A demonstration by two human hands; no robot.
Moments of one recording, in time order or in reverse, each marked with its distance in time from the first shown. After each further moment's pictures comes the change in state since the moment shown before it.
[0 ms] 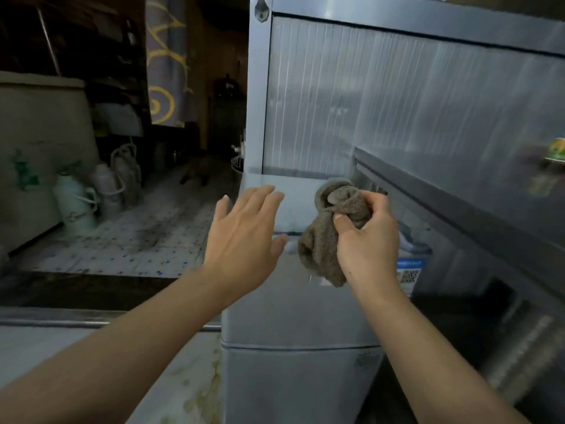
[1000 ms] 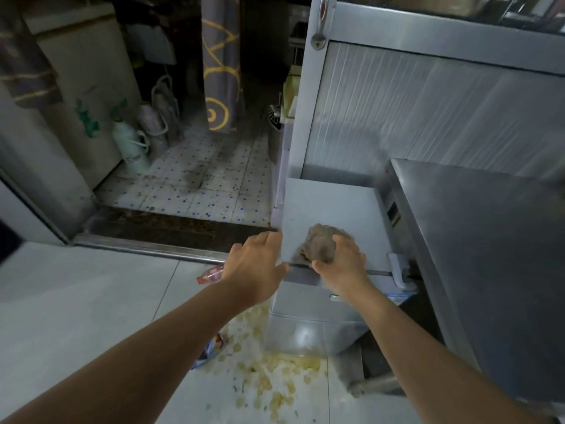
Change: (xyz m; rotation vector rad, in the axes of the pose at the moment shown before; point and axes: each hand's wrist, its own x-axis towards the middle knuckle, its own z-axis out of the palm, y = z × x) left_hand 0.068 -0.037 -0.172 -0.183 -0.604 -0.325; right_hand 0.060 -0.141 0.028 -0.668 -0.730 0.367
